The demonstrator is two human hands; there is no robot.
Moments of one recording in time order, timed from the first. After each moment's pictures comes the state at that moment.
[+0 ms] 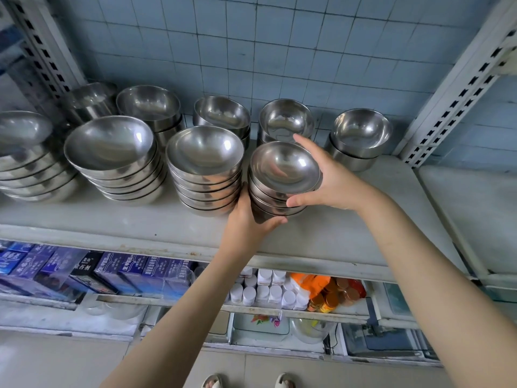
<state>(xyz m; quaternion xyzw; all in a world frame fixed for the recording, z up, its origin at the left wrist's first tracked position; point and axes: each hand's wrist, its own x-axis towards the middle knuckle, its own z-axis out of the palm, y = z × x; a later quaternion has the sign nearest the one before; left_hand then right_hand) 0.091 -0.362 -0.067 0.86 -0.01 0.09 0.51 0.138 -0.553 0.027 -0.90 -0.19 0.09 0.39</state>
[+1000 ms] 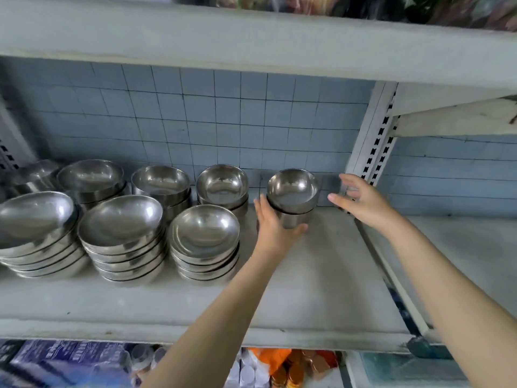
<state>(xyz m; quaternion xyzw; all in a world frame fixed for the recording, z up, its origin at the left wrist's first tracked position) 0.177 -0.551 -0.016 0.81 -0.03 0.03 0.58 0.181 -0.754 0.050 -0.90 0.01 -0.08 0.42</state>
